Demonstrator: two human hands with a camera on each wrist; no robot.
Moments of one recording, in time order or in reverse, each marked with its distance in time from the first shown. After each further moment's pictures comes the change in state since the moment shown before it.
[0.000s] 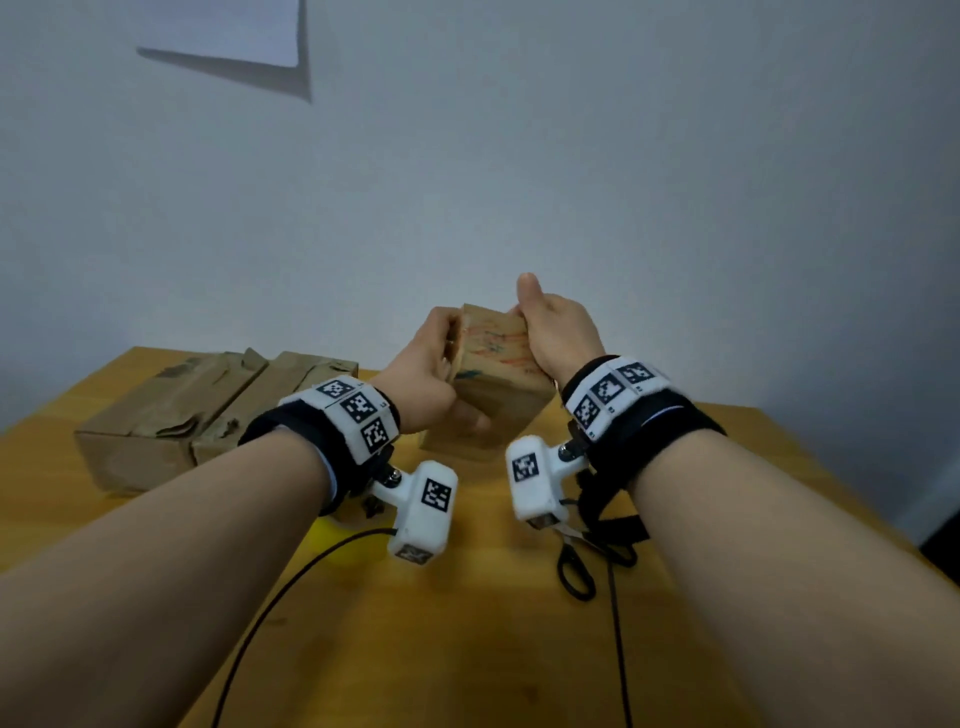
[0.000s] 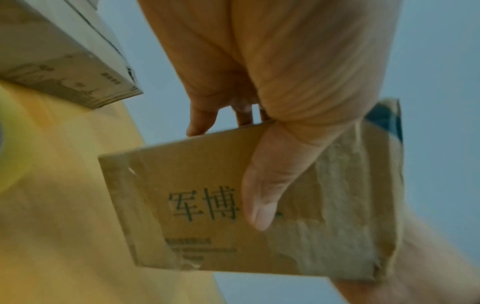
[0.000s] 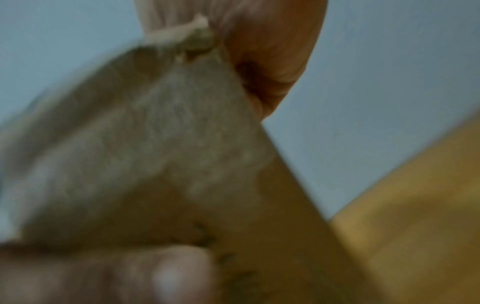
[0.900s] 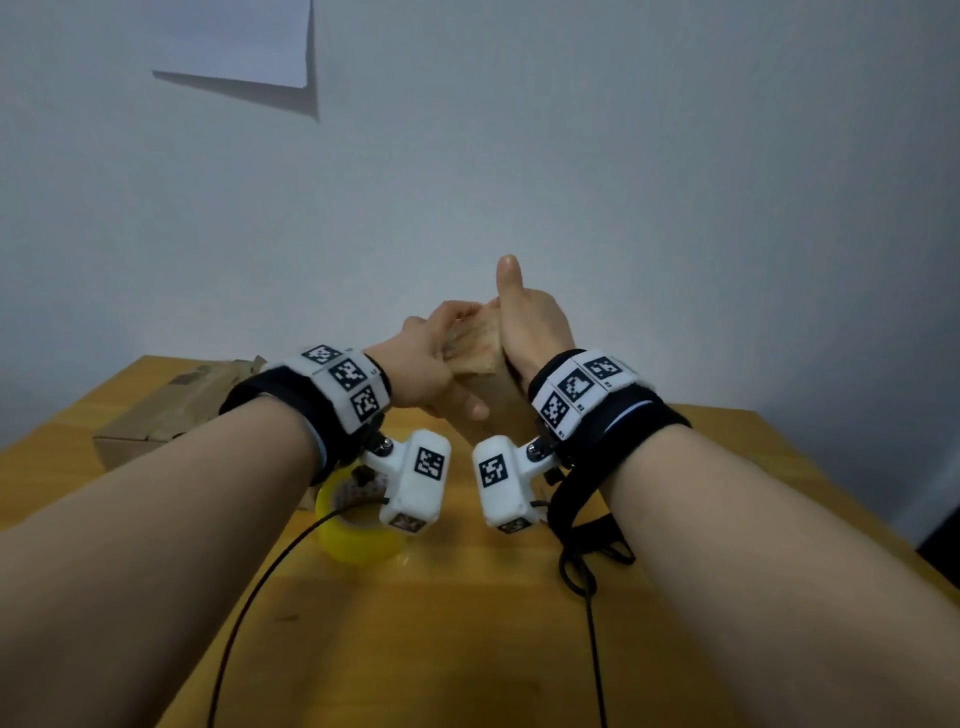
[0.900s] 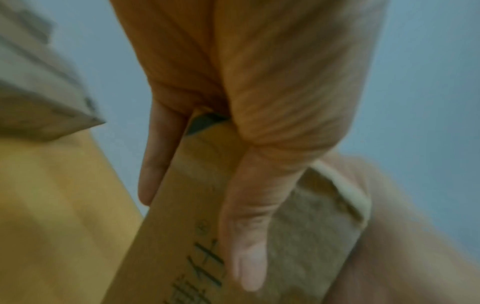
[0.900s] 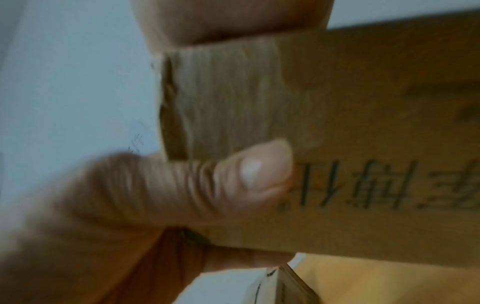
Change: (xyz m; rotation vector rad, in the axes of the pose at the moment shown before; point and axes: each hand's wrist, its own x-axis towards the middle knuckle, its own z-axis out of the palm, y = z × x) left_hand -0.008 0.031 -0.024 0.059 -0.157 -0.152; right_hand -0.018 -0.037 0.015 -0.028 0.025 0.000
